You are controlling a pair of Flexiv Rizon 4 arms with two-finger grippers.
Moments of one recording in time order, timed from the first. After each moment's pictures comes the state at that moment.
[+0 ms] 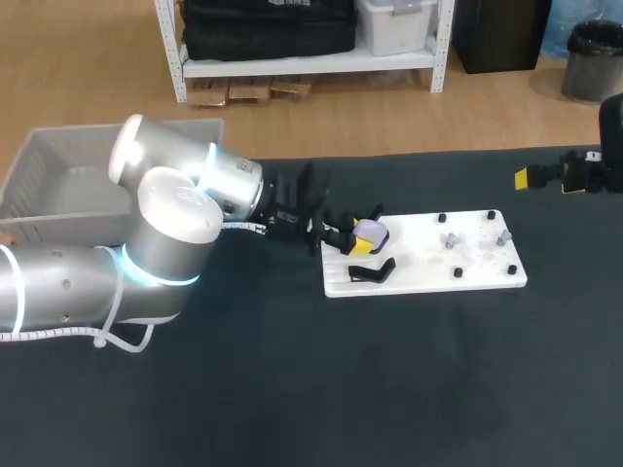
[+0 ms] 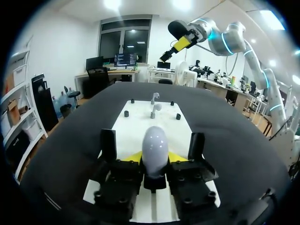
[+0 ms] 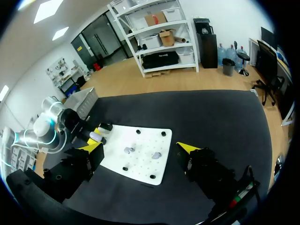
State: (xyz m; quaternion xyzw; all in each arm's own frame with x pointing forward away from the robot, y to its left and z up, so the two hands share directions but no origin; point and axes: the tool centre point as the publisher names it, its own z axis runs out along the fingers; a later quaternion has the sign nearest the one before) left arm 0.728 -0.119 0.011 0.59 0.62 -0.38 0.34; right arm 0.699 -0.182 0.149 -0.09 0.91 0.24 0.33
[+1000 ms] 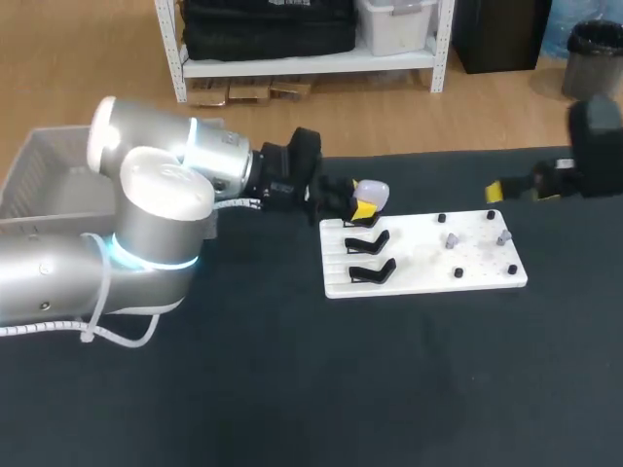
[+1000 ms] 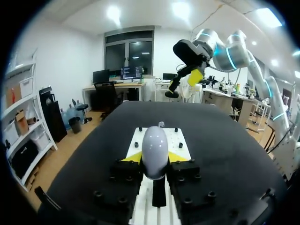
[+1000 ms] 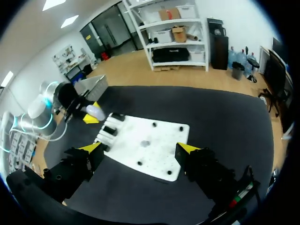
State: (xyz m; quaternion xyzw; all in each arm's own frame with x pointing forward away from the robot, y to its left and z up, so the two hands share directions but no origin) left arm 0.737 -0.125 0.088 0.57 0.61 -0.37 0.40; right arm 0.677 -0.131 0.150 -0.15 0.91 0.24 0.30
